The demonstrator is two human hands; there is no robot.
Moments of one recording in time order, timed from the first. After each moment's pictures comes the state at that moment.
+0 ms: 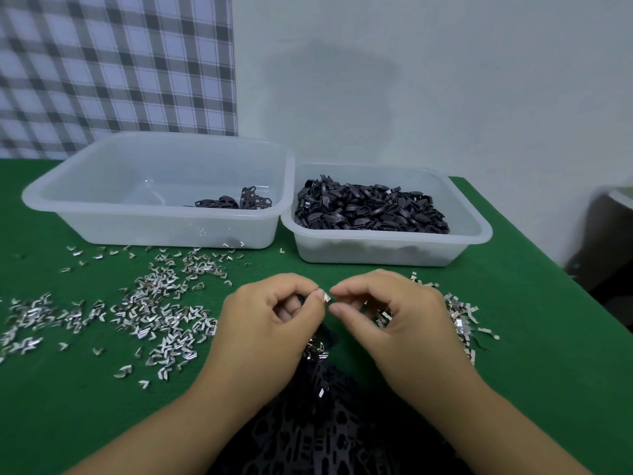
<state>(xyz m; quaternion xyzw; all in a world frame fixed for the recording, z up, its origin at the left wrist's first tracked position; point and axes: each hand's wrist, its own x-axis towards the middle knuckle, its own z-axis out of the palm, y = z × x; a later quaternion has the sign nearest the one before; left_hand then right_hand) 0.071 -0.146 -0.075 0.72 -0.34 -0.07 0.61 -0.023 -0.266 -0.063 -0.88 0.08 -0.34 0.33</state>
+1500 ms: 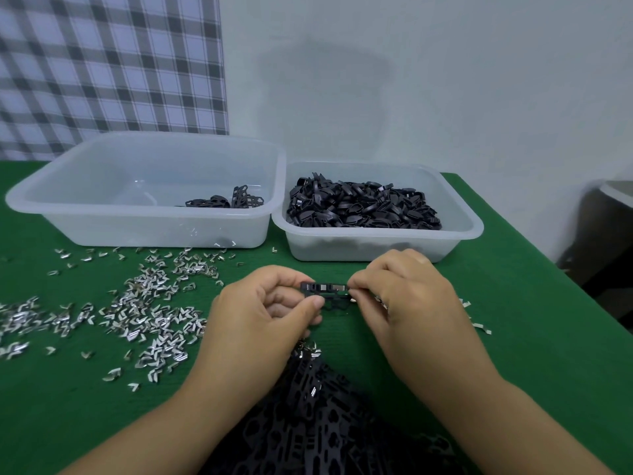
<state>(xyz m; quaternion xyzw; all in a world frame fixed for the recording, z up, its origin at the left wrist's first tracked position) 0.070 -0.148 -0.071 0.70 -0.29 -0.15 0.64 -0.033 -0.274 -0.053 -0.94 0.12 -0.32 0.07</state>
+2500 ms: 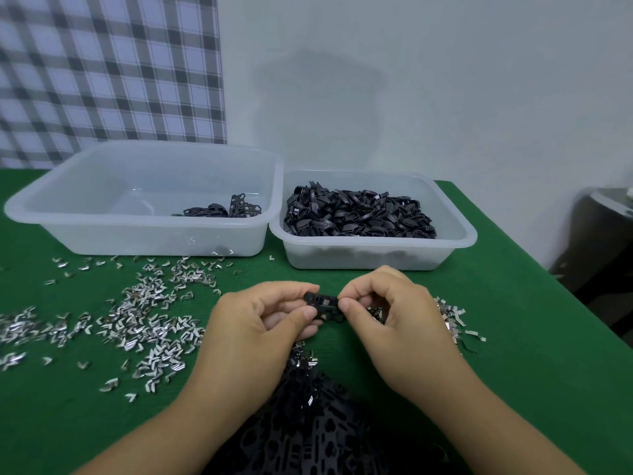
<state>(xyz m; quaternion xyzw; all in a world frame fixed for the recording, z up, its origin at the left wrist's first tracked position) 0.070 -0.148 -0.073 0.63 -0.28 -0.18 0.70 -0.026 -0.272 -0.059 -0.88 0.21 -0.27 0.34</state>
